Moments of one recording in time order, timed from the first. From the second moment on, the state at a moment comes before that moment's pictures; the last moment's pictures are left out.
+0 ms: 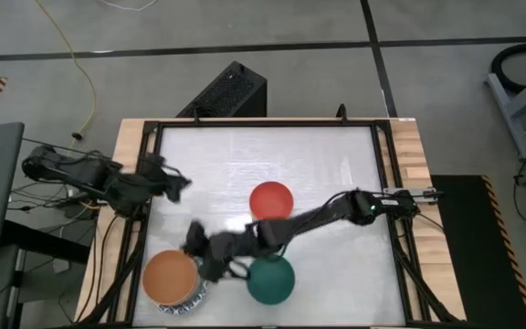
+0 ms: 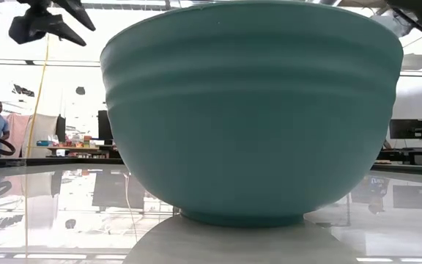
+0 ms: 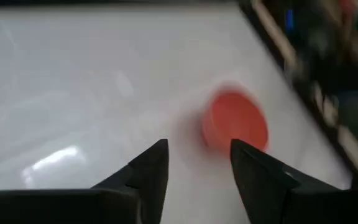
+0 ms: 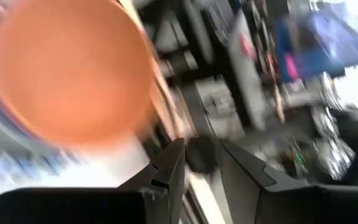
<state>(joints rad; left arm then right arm) -0.31 0.72 0.89 -0.87 -0.63 -1.18 0.33 2.38 2.35 -0.25 0.29 -1.07</state>
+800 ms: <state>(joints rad) -0.99 0.83 1.04 -0.90 -0.33 -1.58 0.03 1.68 2.35 -1.27 0.26 -0.29</state>
